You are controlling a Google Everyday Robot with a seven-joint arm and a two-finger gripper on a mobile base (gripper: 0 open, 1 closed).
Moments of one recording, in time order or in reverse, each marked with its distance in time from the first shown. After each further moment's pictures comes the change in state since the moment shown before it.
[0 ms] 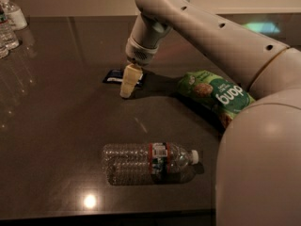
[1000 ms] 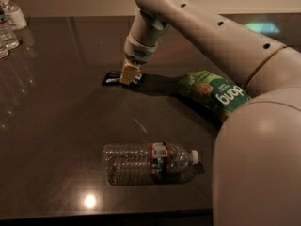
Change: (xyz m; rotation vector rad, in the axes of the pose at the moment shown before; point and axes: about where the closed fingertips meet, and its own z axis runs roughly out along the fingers) arm -0.005 0.002 -0.002 -0.029 -0.009 -0.003
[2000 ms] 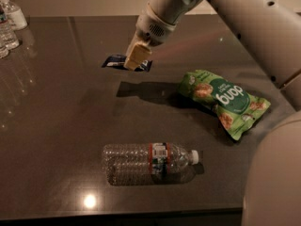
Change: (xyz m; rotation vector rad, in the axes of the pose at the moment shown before) arm -0.012 0.034 -0.089 -0.036 -0.151 -0.006
